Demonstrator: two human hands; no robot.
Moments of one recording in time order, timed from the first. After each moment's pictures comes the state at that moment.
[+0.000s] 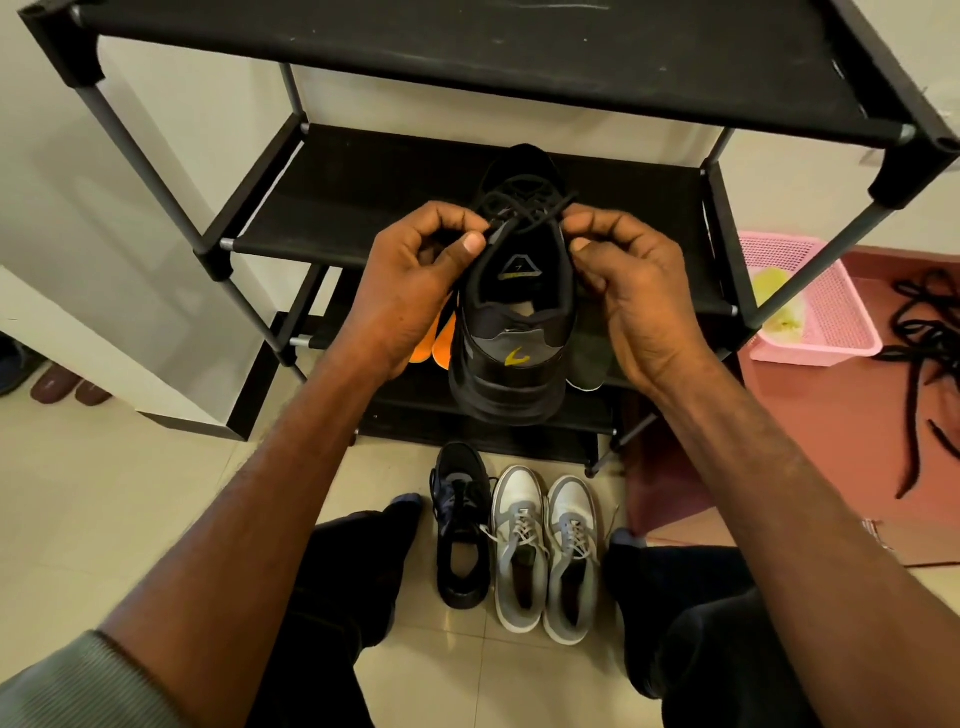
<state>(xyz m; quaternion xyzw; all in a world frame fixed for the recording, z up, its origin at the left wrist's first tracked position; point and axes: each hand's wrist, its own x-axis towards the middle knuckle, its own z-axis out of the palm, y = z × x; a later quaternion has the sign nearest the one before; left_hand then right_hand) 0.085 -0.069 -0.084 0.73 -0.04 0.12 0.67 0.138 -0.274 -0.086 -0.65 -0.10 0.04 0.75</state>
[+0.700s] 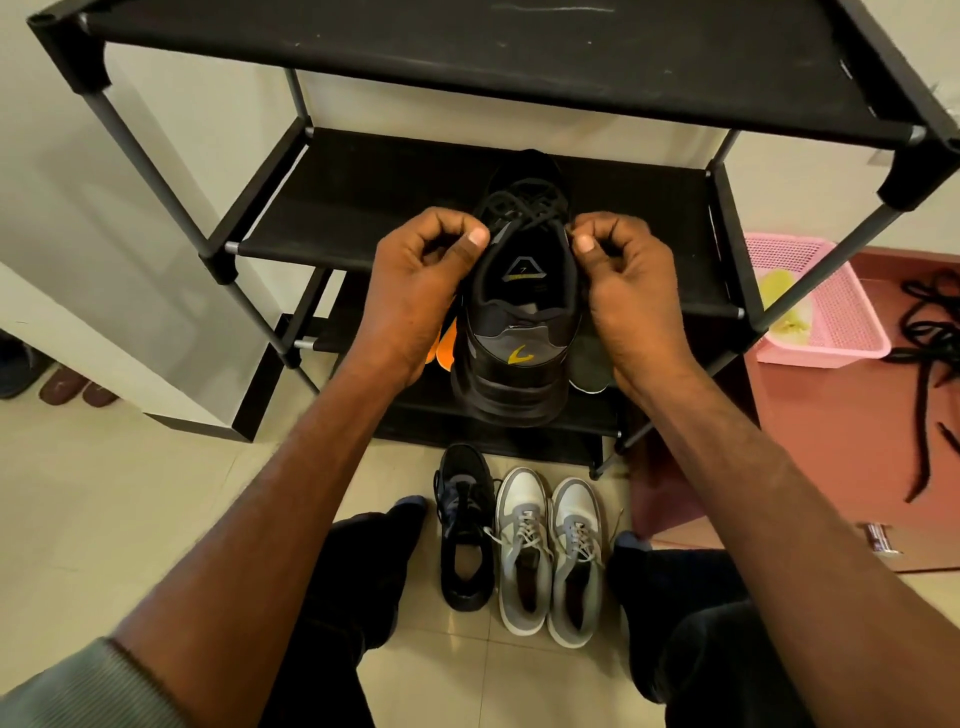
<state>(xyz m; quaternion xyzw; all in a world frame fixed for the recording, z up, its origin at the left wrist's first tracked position) 0.083 -0.079 -0.084 0.71 0.00 0.14 0.69 0.138 -0.259 -0.094 -0.73 -0.07 -0.05 0.68</state>
